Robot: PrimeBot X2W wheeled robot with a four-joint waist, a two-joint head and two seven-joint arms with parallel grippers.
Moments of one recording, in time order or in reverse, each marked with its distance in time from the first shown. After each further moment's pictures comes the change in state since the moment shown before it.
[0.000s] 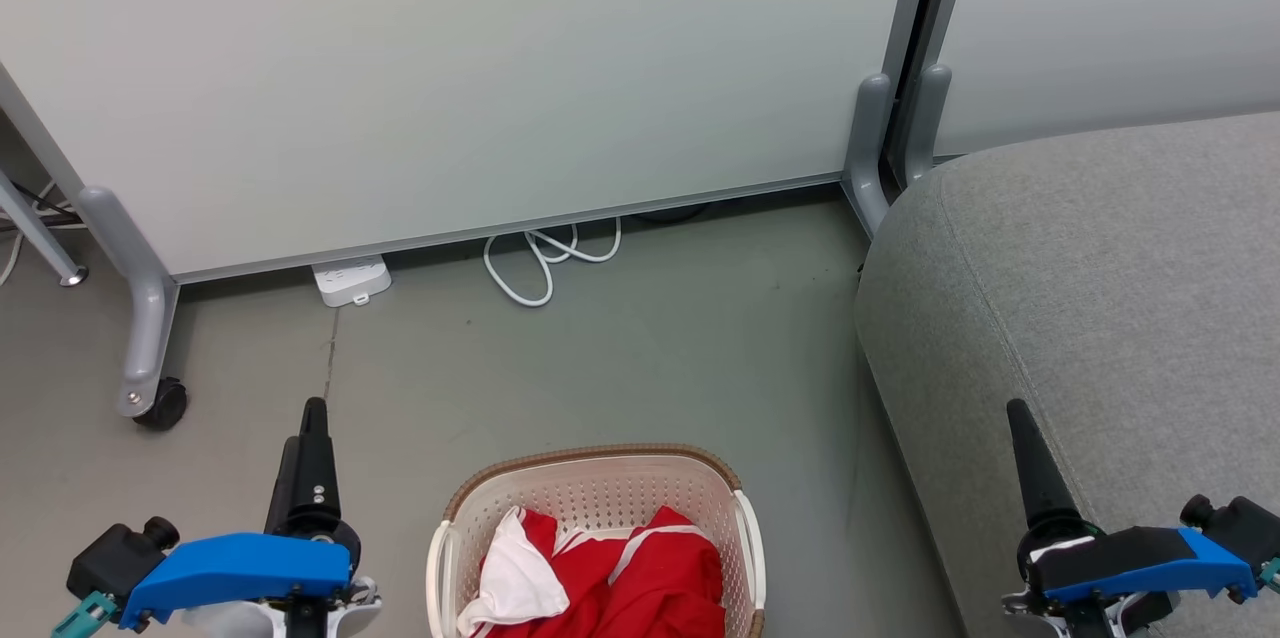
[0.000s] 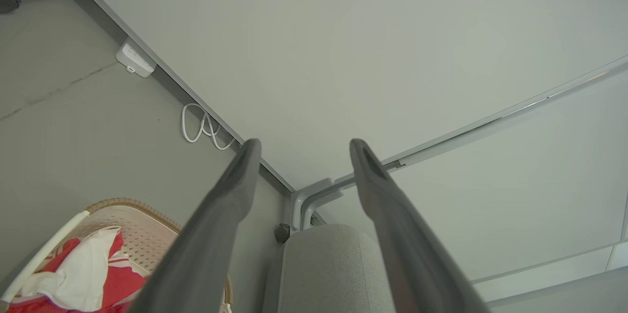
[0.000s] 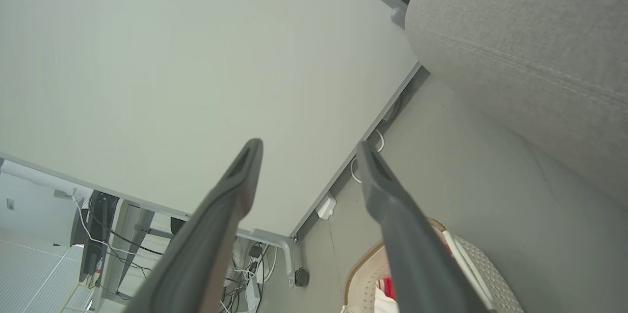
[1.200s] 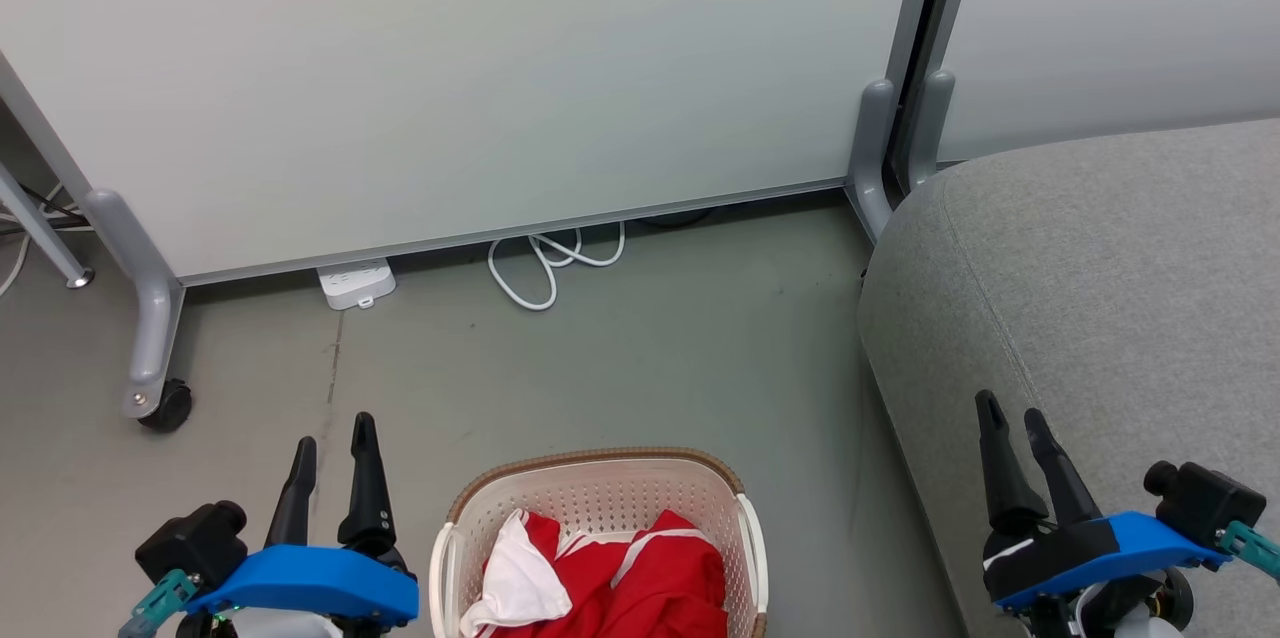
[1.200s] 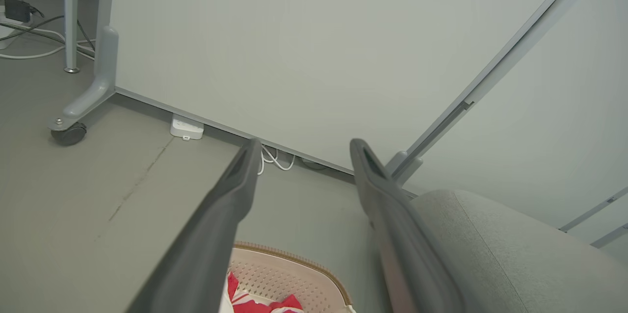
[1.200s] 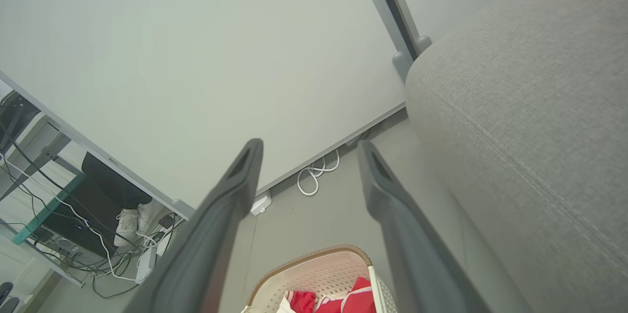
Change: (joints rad) left arm 0.001 0.003 -0.058 0.067 0.525 0.005 -0.109; right arm -0.024 -0.003 0.022 0.017 -0.453 0.000 -0.083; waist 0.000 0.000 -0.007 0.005
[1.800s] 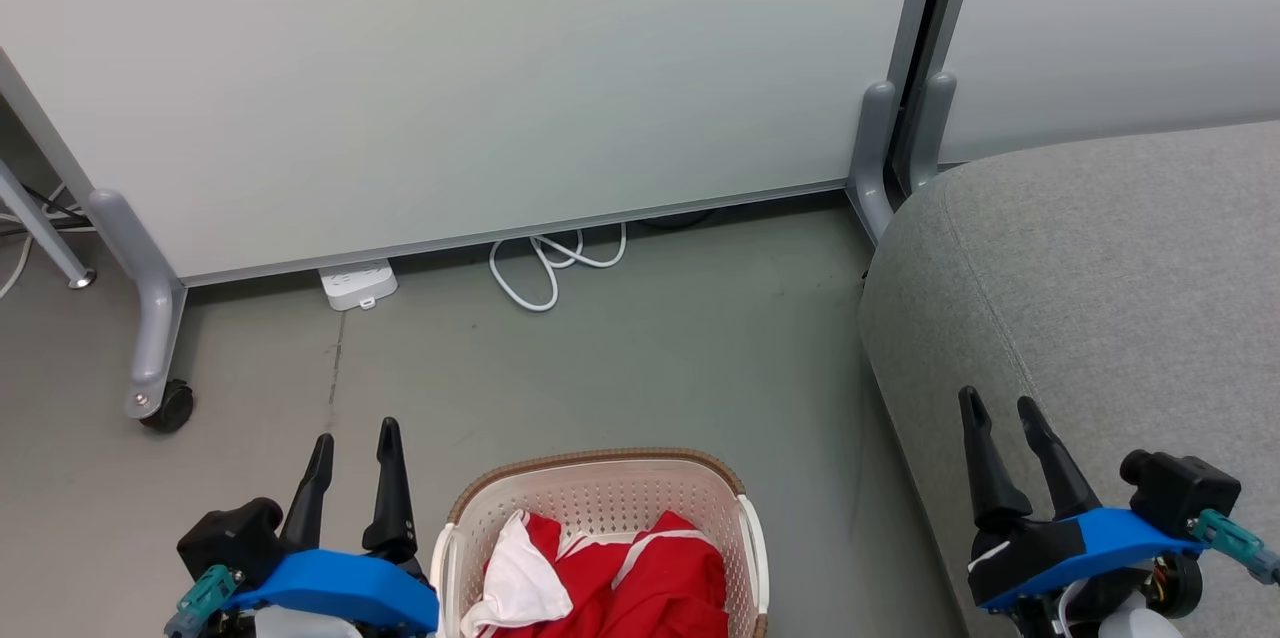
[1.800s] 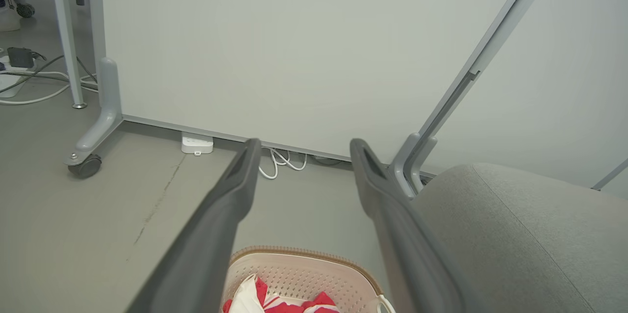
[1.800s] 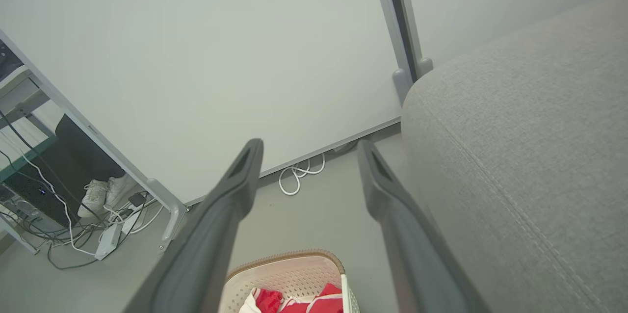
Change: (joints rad) left arm -0.010 0.002 -0.025 0.043 0.159 -0.010 -0.044; right arm -0.008 -0.001 0.011 0.000 -0.169 0.000 -0.022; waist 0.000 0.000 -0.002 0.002
